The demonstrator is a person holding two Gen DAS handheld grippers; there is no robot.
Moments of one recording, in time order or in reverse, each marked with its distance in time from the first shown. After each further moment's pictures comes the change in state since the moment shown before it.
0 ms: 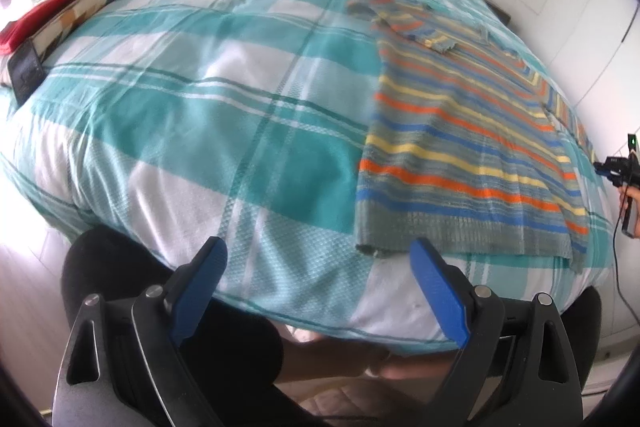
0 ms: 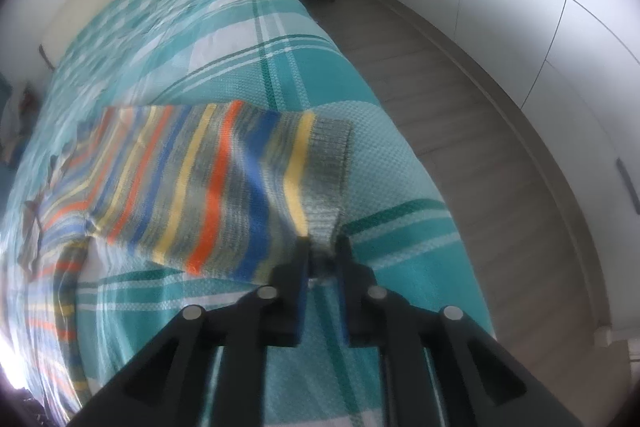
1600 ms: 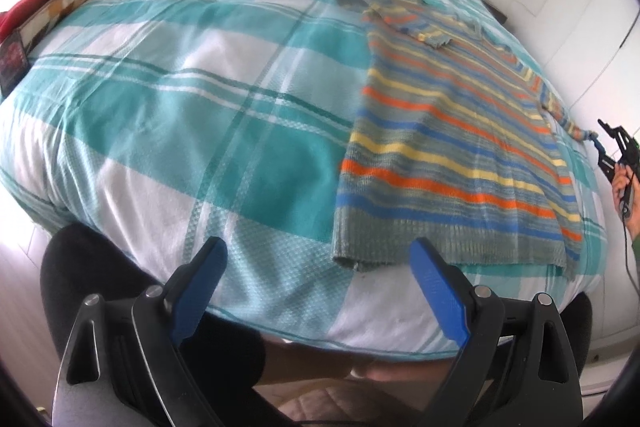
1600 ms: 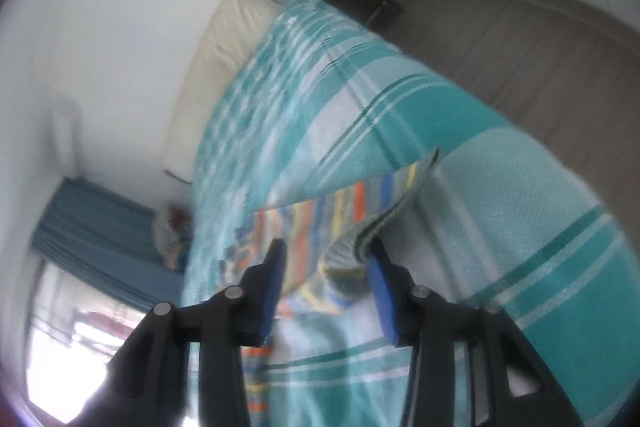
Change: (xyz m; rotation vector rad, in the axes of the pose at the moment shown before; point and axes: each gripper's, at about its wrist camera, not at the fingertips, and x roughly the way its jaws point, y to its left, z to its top) left arm 0.012 -0.011 0.004 -0.013 0.019 -0.043; right arm 0.011 -0.027 0.021 0.416 -0.111 0.838
